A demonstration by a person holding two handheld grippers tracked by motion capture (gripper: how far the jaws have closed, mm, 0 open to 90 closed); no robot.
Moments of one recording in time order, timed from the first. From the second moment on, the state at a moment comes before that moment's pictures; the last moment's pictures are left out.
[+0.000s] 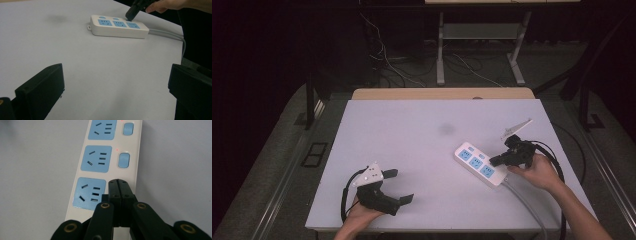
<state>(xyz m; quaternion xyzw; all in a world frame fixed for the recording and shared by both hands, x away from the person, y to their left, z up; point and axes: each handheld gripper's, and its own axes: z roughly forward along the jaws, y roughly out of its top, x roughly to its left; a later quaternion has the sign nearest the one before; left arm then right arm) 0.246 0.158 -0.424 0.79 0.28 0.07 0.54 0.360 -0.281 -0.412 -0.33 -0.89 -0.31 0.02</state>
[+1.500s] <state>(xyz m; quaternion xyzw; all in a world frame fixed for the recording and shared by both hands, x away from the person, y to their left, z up) 0.247 0.162 -0.424 0.79 0.29 0.07 0.54 0.355 -0.282 -0.407 -0.32 -0.88 -0.34 0.02</state>
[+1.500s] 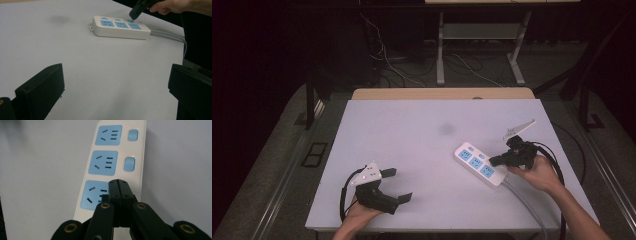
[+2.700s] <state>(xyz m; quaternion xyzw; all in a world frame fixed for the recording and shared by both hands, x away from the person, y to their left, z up) 0.247 0.162 -0.423 0.79 0.29 0.07 0.54 0.374 -0.265 -0.361 -0.30 -0.89 -0.33 0.00</state>
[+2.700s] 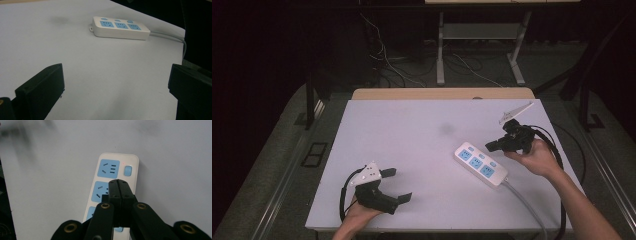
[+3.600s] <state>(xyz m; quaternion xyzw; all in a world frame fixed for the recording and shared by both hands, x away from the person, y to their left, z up) 0.247 0.164 -0.423 0.78 0.29 0.07 0.54 0.391 -0.255 -0.386 -0.32 -0.89 -0.33 0.01</state>
